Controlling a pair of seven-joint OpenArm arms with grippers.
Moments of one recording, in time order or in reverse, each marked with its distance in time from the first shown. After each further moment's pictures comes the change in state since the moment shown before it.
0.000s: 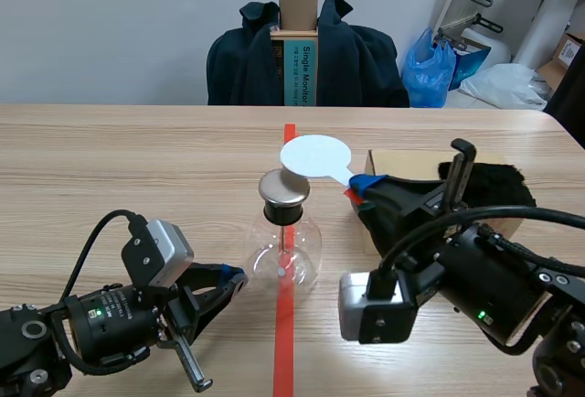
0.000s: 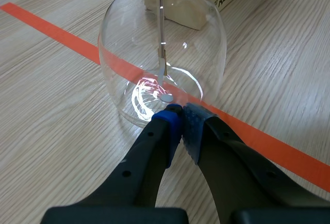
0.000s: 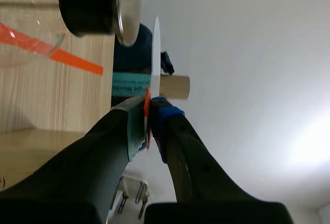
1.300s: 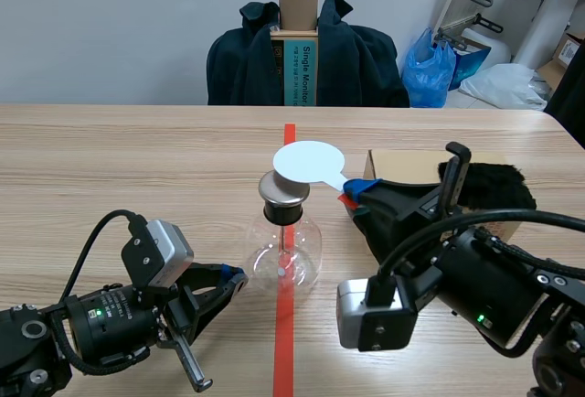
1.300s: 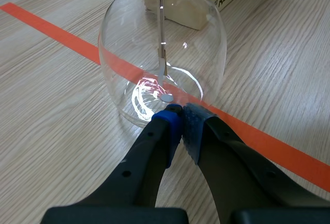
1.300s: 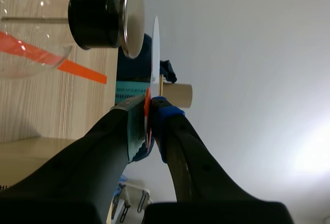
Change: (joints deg) left arm 0.0 0.0 0.0 0.0 0.0 0.0 0.0; right arm 0.0 0.0 0.0 0.0 0.0 0.2 5.4
